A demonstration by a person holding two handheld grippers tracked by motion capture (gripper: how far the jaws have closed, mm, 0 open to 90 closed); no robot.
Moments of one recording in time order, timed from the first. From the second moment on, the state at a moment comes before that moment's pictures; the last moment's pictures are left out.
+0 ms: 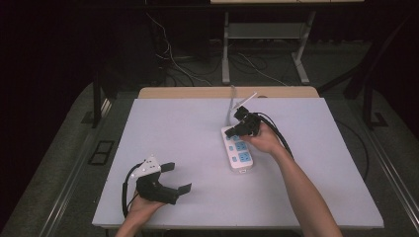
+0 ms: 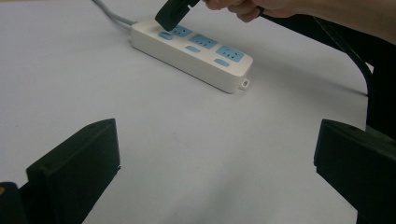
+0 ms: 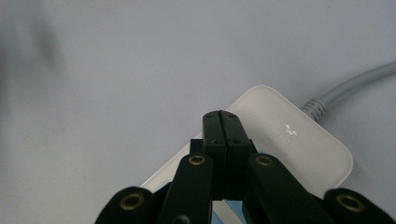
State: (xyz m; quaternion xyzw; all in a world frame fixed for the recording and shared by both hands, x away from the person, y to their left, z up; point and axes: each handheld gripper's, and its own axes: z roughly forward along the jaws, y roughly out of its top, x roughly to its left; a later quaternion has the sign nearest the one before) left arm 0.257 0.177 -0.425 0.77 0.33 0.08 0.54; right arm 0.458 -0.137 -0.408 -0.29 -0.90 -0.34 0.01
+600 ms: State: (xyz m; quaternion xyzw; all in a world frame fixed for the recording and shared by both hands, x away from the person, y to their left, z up) left arm 0.257 0.177 -0.425 0.77 0.33 0.08 0.54; right arm 0.459 -0.138 -0.413 -0.29 -0.90 -0.34 0.01
